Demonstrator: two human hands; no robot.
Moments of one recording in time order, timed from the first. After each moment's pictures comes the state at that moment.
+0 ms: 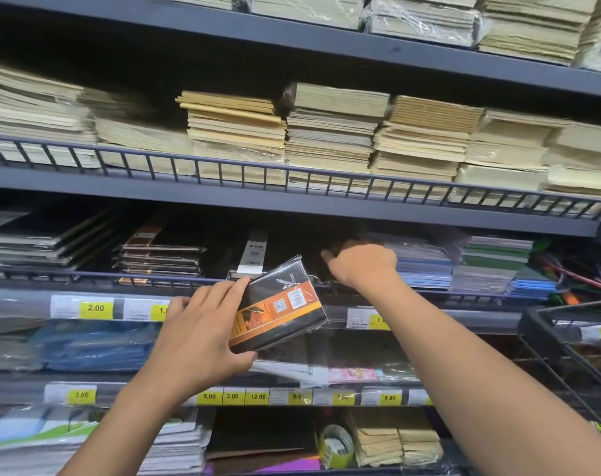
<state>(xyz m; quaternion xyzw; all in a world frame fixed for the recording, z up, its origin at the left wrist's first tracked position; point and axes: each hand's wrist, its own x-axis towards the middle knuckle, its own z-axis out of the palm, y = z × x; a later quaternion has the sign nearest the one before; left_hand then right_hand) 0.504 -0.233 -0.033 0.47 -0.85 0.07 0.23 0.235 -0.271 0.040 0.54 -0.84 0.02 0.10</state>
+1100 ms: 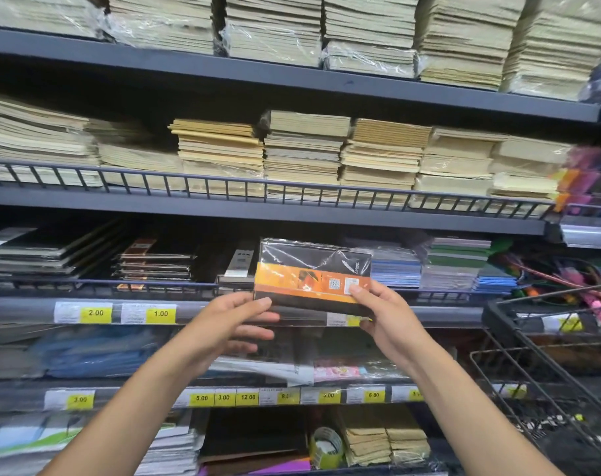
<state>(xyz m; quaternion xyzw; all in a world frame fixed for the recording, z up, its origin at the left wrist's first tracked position) 0.468 -0.210 -0.010 0.38 -0.60 -0.61 0.35 0.208 -0.135 -0.005 0.44 -0.54 0.59 -0.41</state>
